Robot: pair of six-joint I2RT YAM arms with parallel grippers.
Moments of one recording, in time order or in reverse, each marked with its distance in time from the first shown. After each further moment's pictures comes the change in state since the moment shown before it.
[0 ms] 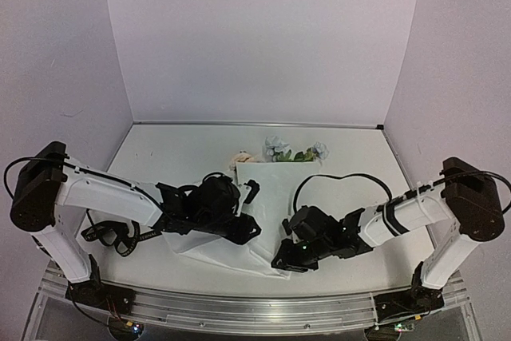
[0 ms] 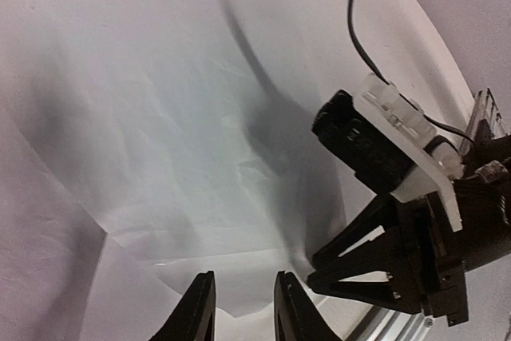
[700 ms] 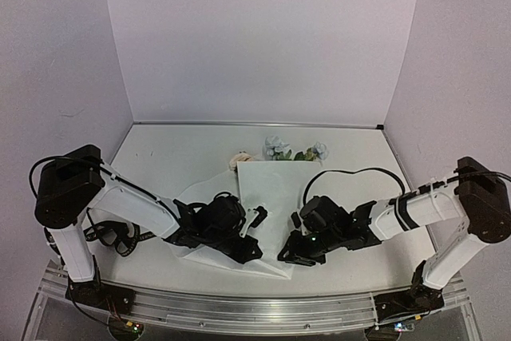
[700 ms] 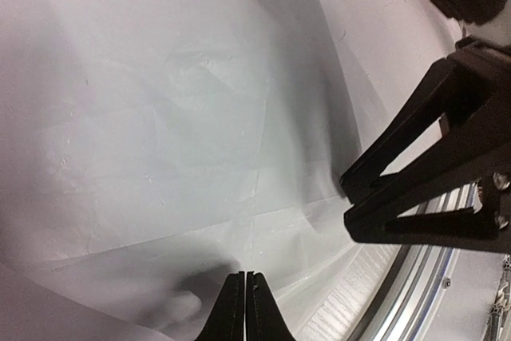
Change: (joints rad) left arm -0.020 0.177 -0.052 0.169 0.227 0.020; right arm -0.077 -0.086 -0.025 -0.056 -0.054 -0.001
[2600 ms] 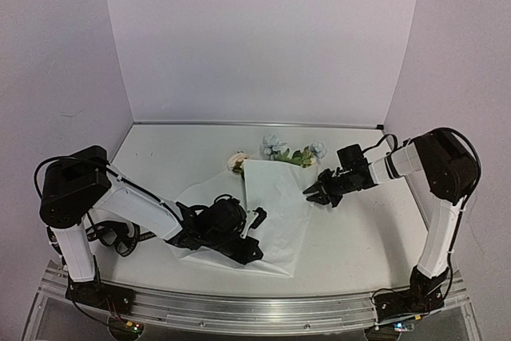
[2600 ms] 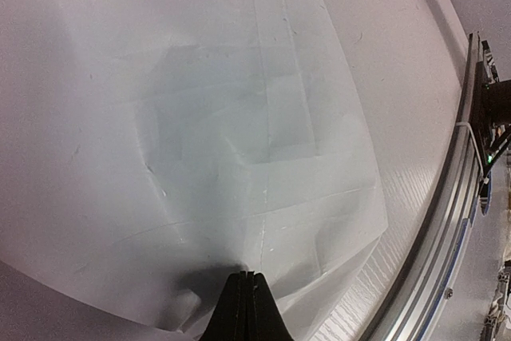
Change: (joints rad) left arm -0.002 0.034 -0.007 0.034 -0.011 -0.044; right arm -0.665 0.361 0.292 0.102 -0.333 0.146
